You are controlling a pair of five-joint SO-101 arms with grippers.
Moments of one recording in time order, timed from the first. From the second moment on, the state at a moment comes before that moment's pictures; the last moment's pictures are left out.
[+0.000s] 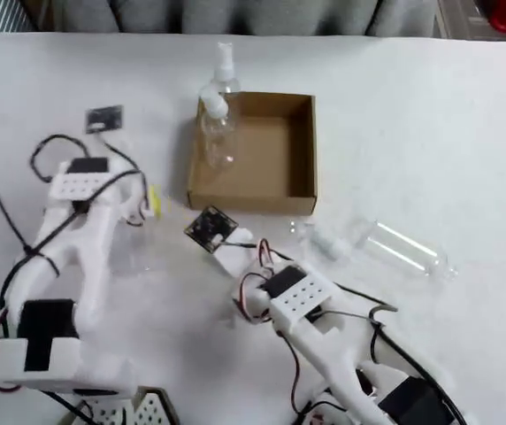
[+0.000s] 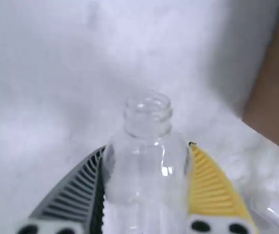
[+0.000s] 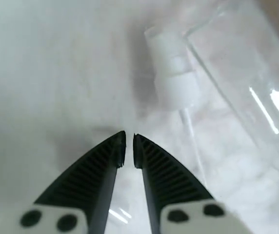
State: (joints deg) left arm -9.6 0.4 26.5 60.6 12.4; right arm -39.9 -23.9 62.8 38.7 15.2
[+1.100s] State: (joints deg) left arm -15.4 0.1 26.4 60.4 12.2; right arm -40.4 -6.2 37.1 52.0 30.6
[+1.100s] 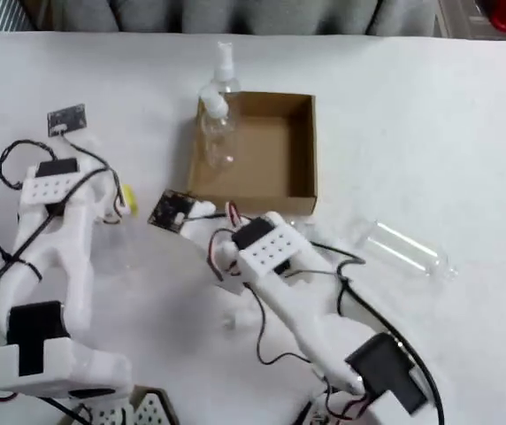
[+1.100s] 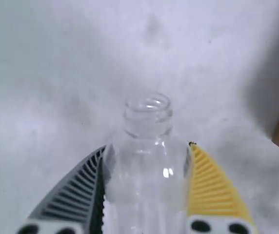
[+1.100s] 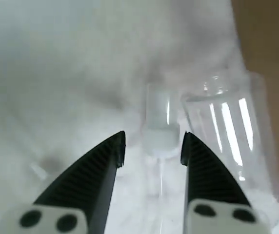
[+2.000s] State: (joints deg) left arm -15.4 0.1 26.4 60.4 12.2; right arm -38.7 3.9 34.1 49.1 33.9
